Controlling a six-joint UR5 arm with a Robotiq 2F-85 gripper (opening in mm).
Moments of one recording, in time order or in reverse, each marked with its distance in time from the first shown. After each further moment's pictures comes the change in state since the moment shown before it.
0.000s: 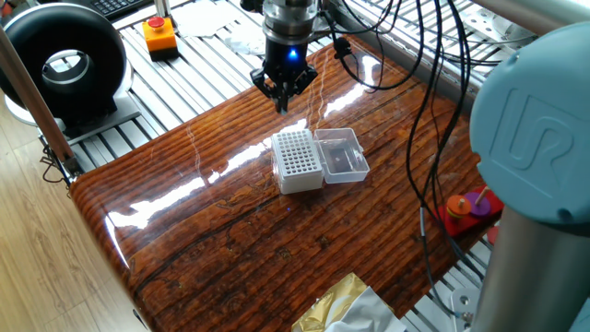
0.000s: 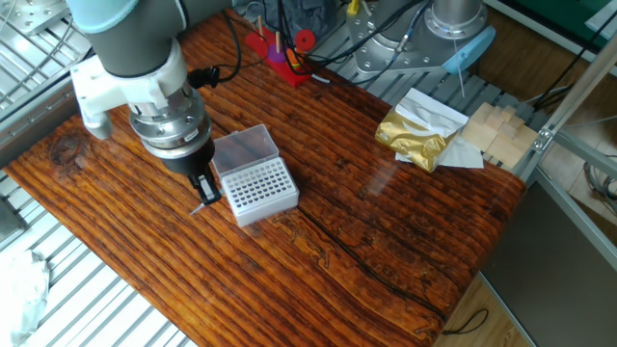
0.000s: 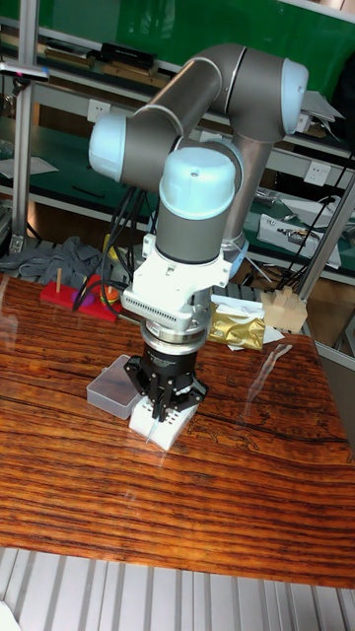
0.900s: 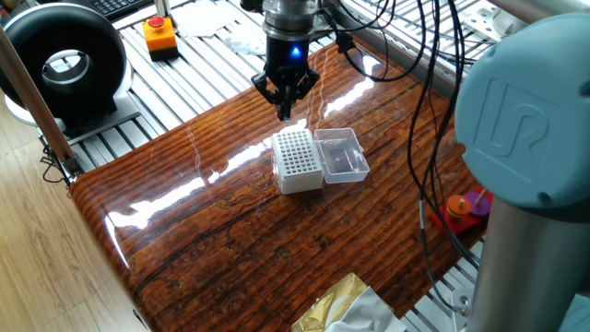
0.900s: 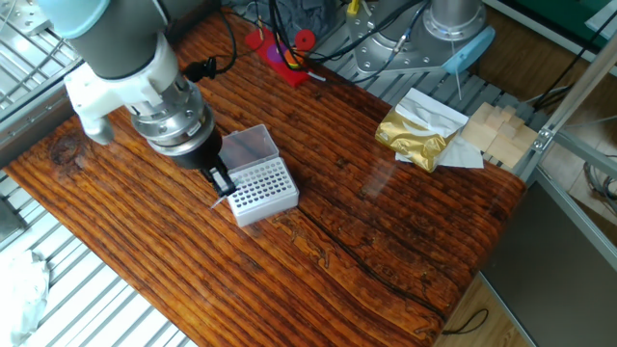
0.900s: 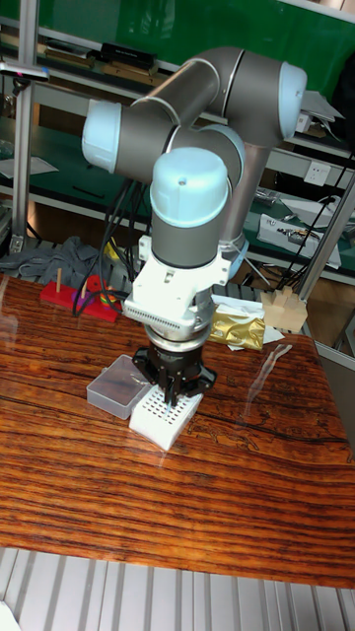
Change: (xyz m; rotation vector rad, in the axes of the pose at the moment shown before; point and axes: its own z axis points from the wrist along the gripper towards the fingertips) arm 0.037 0.003 -0.006 -0.011 0.158 -0.076
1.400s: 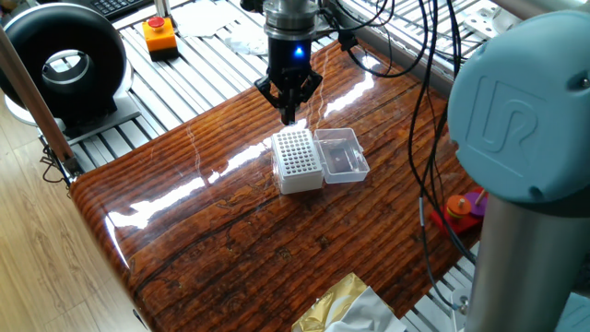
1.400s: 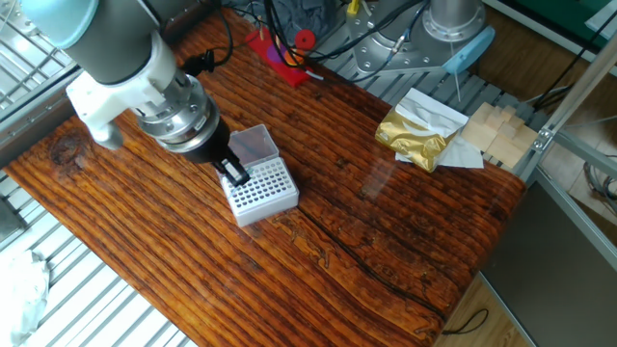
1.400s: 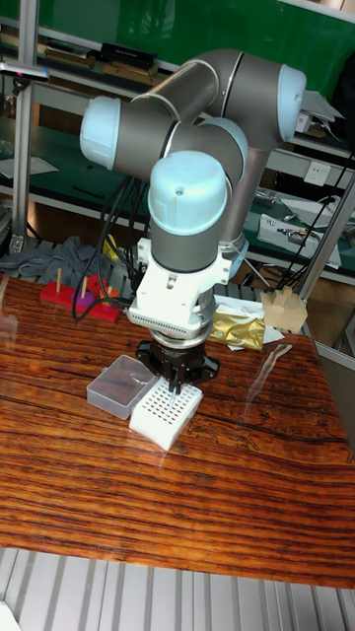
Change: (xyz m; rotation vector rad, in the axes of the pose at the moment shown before) arm 0.019 -0.002 -0.001 0.004 0.074 -0.068
